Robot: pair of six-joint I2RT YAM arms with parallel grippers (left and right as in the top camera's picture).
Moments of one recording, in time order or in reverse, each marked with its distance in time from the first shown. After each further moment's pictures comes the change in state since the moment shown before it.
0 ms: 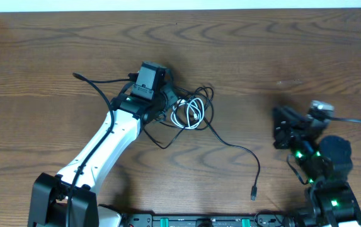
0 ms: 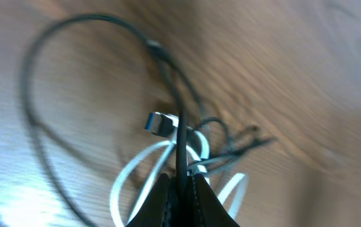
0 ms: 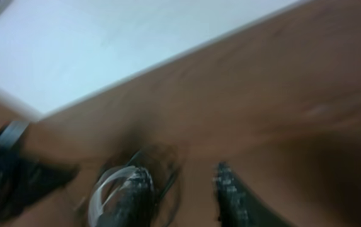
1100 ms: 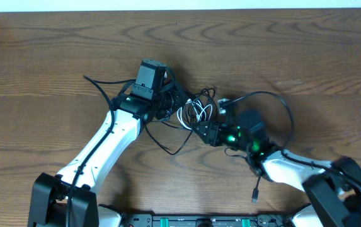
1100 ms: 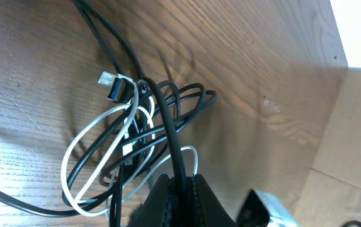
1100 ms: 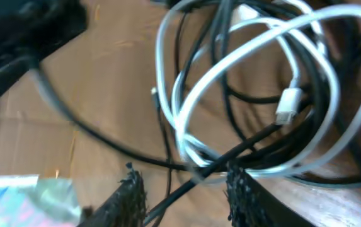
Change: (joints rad) left arm 0.000 0.000 0.000 0.049 0.235 -0.053; right arm 0.414 1.009 0.000 0.844 -0.252 0.350
